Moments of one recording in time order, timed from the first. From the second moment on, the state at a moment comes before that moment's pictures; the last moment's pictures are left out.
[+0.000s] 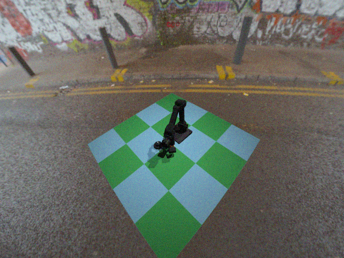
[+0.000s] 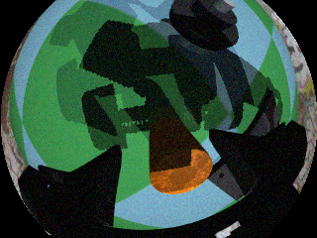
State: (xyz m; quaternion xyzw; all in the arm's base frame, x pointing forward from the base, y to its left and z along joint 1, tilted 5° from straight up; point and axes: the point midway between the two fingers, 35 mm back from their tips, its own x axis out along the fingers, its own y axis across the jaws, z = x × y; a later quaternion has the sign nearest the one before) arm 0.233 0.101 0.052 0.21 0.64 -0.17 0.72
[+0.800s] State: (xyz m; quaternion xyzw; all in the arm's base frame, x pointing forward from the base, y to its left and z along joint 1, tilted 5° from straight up) arm 0.227 0.098 0.048 0.20 0.65 -0.18 0.71
